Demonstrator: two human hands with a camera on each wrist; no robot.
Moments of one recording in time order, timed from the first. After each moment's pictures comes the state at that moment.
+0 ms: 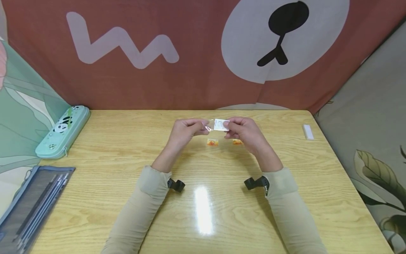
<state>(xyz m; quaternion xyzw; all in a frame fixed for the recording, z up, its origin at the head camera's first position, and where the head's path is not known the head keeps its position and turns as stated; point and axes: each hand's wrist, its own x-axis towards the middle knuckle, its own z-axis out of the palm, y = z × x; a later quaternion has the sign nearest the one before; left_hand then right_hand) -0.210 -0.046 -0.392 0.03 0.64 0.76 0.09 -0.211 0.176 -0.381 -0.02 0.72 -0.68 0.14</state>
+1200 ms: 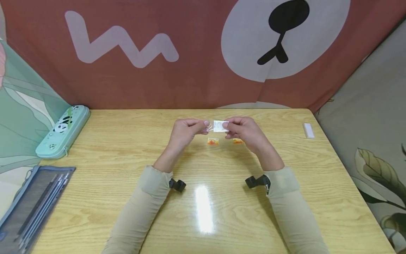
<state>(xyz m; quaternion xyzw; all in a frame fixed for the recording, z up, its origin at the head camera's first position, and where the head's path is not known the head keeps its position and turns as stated) -0.209 -0.045 -0.393 0.03 0.72 0.69 0.06 -0.210 0.178 -0.380 -0.04 0.74 -0.65 0.15</state>
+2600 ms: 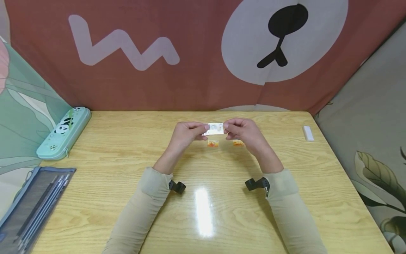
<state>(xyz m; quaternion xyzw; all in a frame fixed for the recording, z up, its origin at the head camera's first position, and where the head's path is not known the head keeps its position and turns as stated) -0.209 -0.044 -0.394 0.00 0.68 0.73 0.11 -0.211 0.180 -0.382 -0.04 0.75 -0.65 0.13</state>
